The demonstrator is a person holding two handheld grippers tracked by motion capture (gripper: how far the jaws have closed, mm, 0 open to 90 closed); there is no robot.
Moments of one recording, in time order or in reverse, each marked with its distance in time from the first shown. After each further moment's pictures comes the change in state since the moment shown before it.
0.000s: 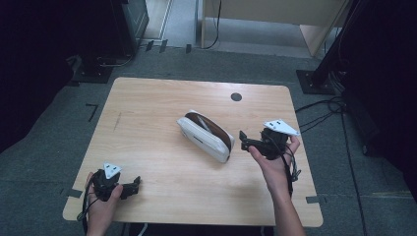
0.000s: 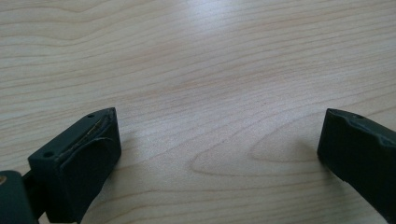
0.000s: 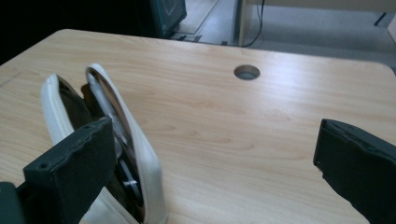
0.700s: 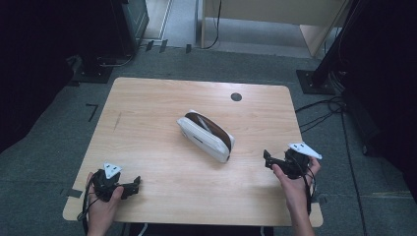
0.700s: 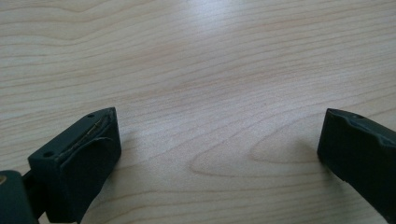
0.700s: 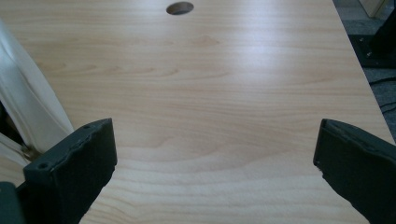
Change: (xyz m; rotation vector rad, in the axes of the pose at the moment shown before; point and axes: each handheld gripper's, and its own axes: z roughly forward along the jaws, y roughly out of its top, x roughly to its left) left arm -0.001 0.000 0.000 0.002 0.002 -0.003; right arm -0.073 -0.078 -0.011 0.069 -0.102 0.077
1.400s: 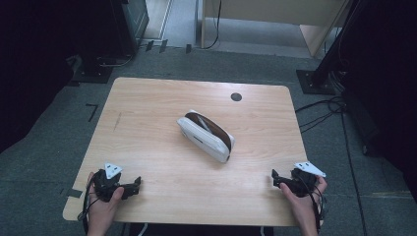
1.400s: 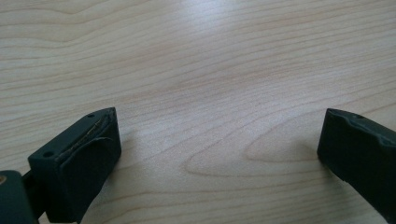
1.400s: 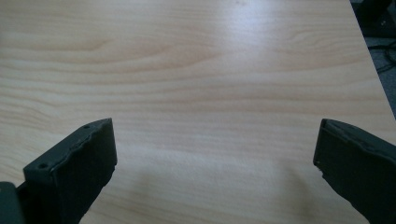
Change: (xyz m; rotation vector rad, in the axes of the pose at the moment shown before) left arm -0.001 0.000 0.000 -0.002 -0.012 0.010; right arm -0.035 -0.062 -0.001 0.104 -0.061 -0.035
